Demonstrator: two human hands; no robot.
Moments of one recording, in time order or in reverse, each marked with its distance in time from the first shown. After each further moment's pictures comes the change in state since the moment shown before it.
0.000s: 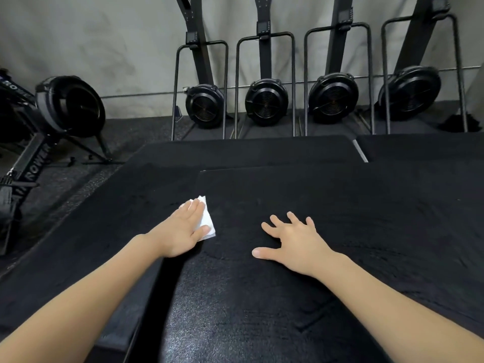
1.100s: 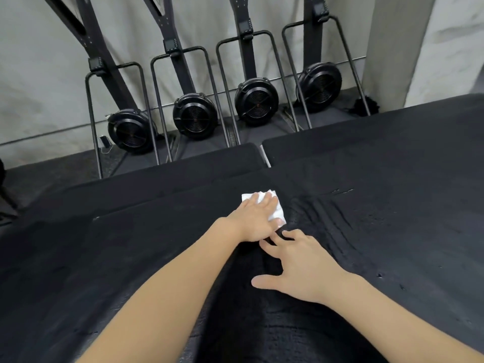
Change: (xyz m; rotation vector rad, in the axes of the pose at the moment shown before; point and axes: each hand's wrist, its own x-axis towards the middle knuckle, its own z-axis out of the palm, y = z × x) left_hand 0.179 0.360 -0.030 0.063 -0.083 0.421; right_hand -0.108 0.177 -0.032 0.078 0.106 0.150
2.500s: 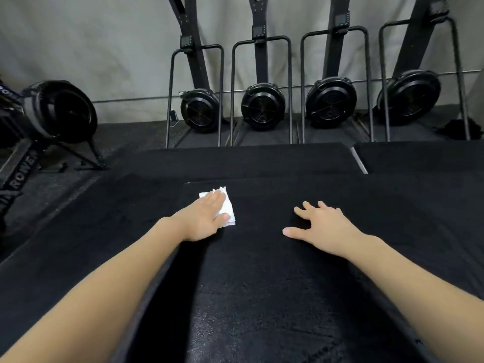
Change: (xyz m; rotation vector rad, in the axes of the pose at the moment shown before) left_hand -0.188 -0.253 0.030 -0.091 0.096 -0.348; right_hand 0.144 -0.101 0.008 -0.067 -0.061 0.034
